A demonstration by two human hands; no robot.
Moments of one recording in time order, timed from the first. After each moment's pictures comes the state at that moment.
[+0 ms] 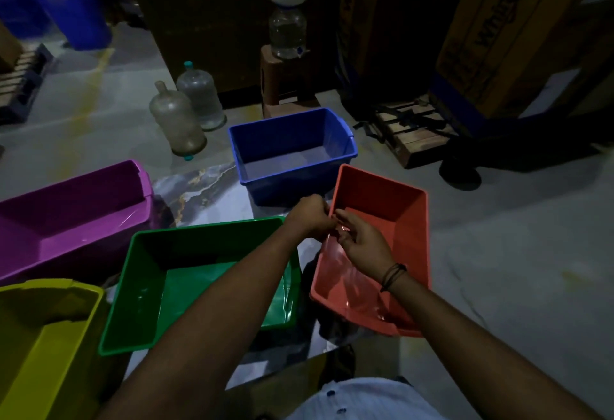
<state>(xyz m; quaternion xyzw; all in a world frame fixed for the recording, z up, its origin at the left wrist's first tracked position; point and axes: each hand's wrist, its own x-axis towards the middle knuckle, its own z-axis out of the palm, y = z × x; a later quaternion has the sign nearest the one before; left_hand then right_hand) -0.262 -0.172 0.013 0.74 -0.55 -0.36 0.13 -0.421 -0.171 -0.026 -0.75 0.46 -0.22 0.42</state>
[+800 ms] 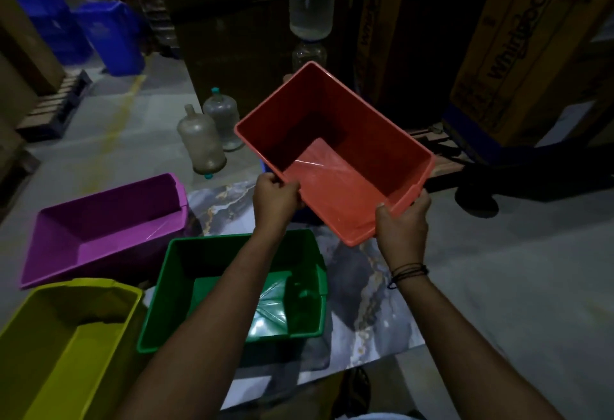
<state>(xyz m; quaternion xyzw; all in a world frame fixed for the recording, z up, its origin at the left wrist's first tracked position) -0.192 -0.116 0.082 0.71 -0.23 -0.29 0.60 -0.389 -0.151 0.062 -0.56 0.58 -0.47 0.36</state>
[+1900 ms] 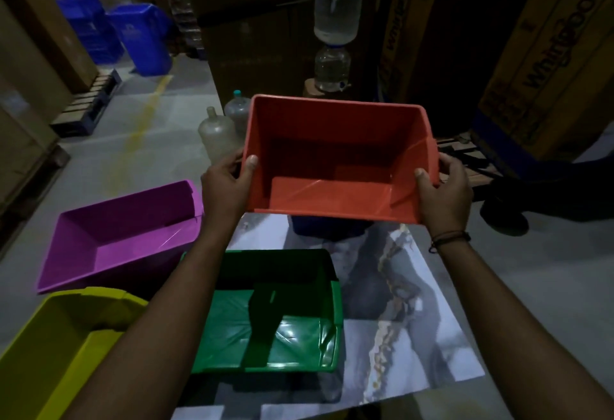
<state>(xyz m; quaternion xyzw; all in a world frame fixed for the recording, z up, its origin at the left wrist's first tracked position) -0.073 -0.111 0.088 0.73 -0.40 0.01 0.55 -0.379 -0.269 0.076 -0.64 0.51 -0.52 0.24</state>
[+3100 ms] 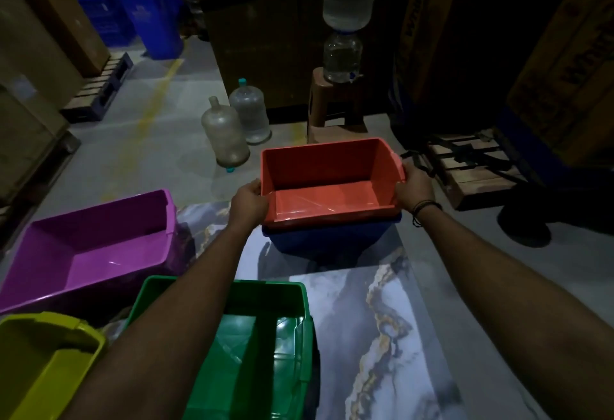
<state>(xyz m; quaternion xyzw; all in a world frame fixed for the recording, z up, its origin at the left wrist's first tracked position) -0.081 -0.234 0.025 0.84 -0.28 -0.23 0.41 -0.331 -0.452 0.008 -0.74 0.55 -0.22 0.31</state>
